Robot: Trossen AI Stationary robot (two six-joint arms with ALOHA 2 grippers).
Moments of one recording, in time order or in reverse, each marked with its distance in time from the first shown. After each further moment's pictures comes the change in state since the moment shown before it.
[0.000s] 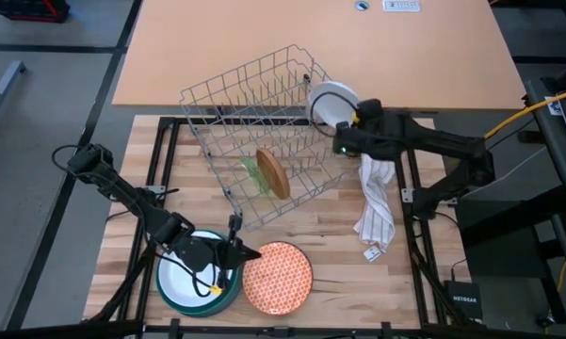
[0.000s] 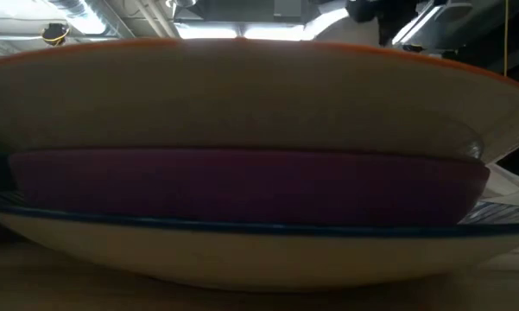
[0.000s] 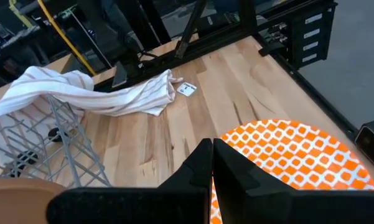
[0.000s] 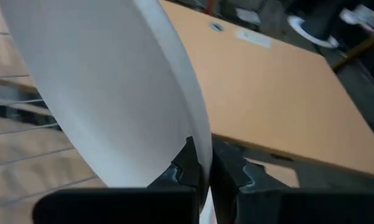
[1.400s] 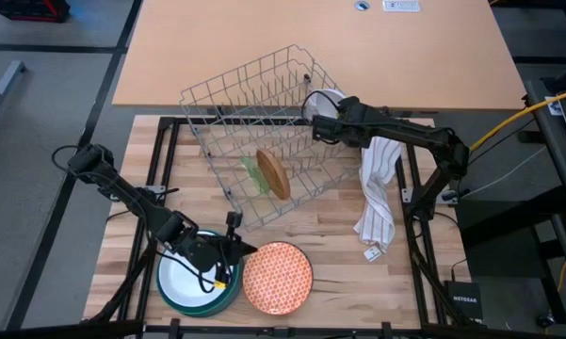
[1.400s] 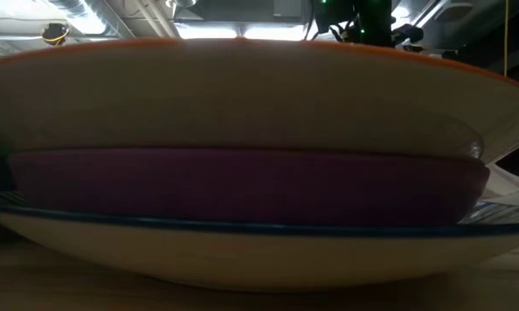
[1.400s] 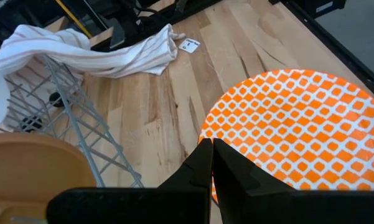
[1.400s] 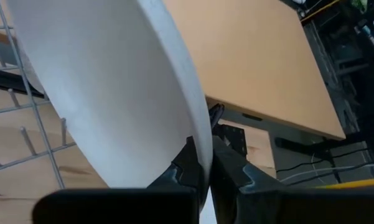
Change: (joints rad) left arm 0.016 0.000 0.000 -0.171 -0.003 -0.055; right arm -0.178 0.217 -0.001 0.003 -0.153 -0.047
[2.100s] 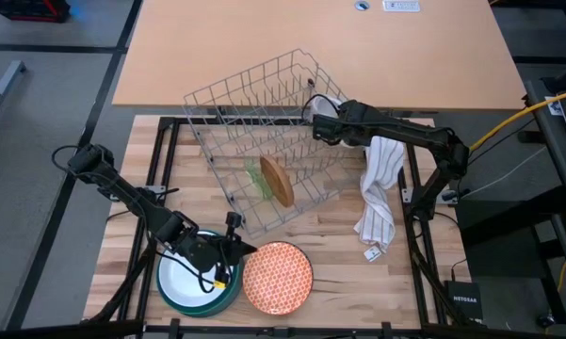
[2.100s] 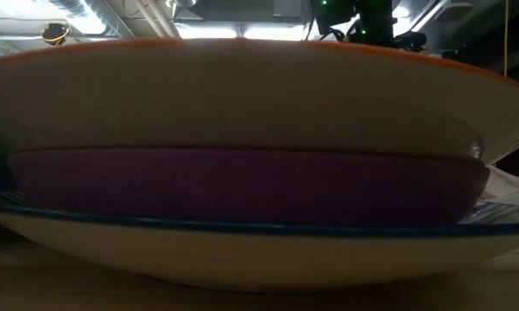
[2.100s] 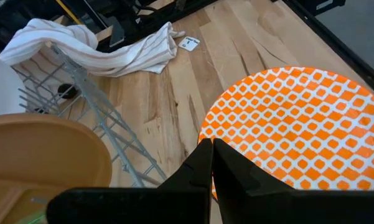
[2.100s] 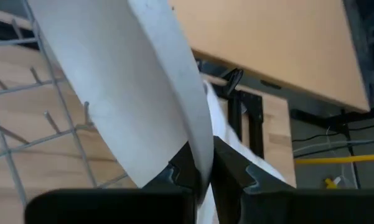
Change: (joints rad) left arm 0.000 0.000 0.000 -0.013 0.000 0.000; right arm 0.000 0.000 0.000 -0.007 -0.187 -0.007
